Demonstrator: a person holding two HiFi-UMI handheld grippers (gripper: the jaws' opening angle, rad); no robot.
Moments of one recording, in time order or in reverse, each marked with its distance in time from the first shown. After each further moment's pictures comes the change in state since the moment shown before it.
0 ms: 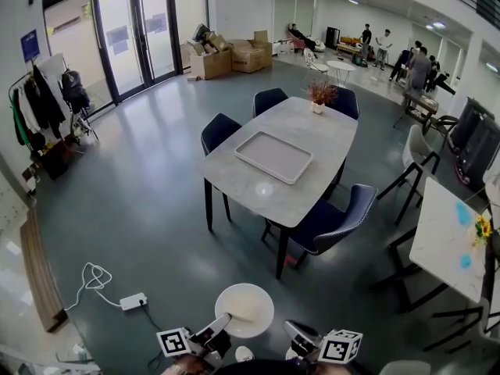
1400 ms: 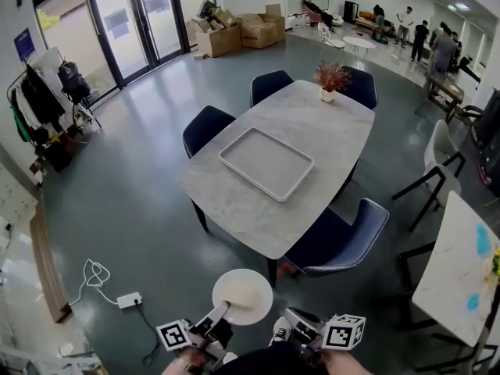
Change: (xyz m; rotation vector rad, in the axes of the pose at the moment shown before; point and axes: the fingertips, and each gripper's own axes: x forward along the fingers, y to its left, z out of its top) left arm 0.215 0.036 0.080 -0.003 -0.138 0.060; right arm 0.054 -0.136 0.198 0.062 0.134 0.068
